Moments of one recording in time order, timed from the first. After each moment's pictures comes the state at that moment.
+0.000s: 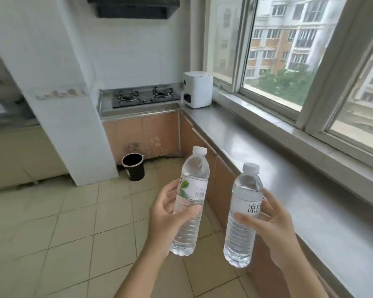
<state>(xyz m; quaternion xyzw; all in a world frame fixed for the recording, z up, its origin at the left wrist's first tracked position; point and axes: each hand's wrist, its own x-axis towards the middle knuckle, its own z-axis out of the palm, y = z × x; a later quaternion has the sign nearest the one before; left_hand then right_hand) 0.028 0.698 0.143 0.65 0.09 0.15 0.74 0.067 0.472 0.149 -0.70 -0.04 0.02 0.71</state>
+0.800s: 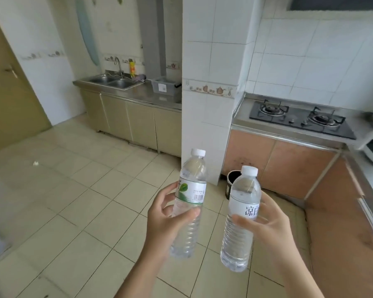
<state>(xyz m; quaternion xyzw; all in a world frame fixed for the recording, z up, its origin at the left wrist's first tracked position) 0.138 1.034 0.124 0.55 0.36 0.44 0.62 0.315 0.902 0.148 -0.67 -0.30 0.29 0.61</state>
